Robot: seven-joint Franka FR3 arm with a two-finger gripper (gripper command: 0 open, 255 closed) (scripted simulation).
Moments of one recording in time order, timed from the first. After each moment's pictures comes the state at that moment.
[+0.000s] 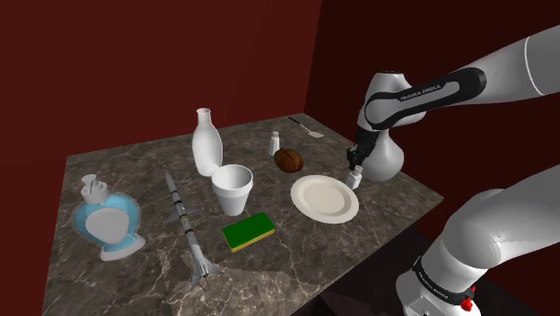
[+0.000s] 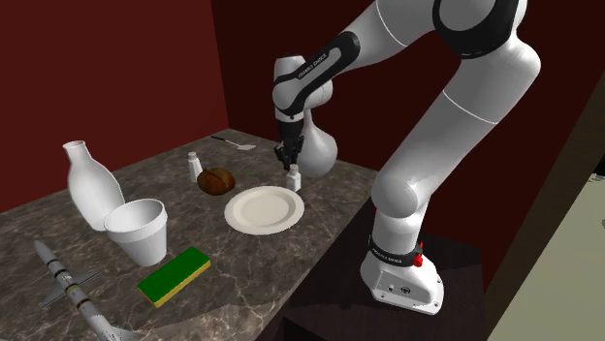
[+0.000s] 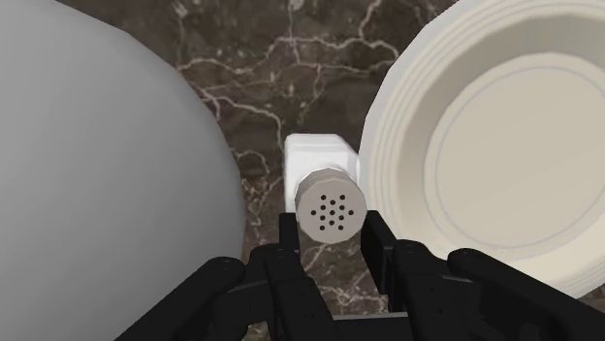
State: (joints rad) arm -0.10 -0.41 -0.17 -2.64 -0.08 2.25 -0.12
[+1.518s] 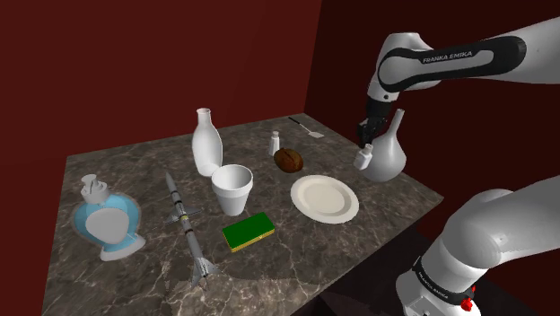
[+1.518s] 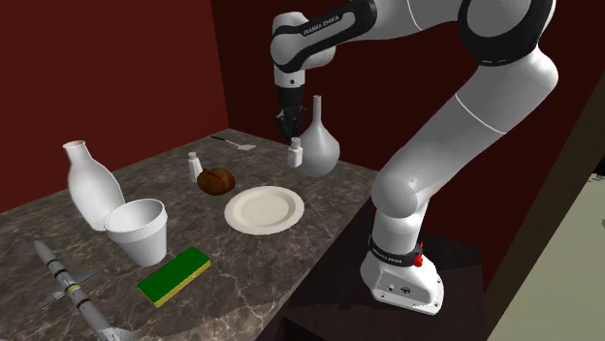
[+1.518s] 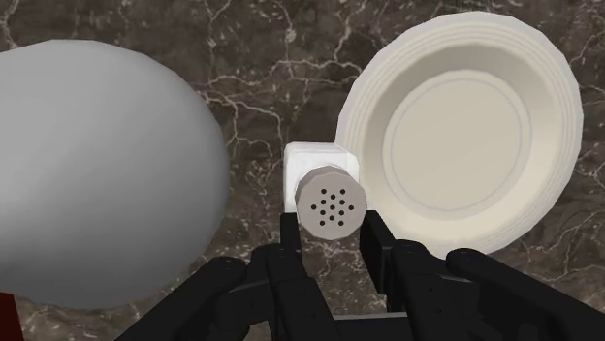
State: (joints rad) arm -0.10 -0.52 -0.15 -2.46 -0.08 1.92 -0.12
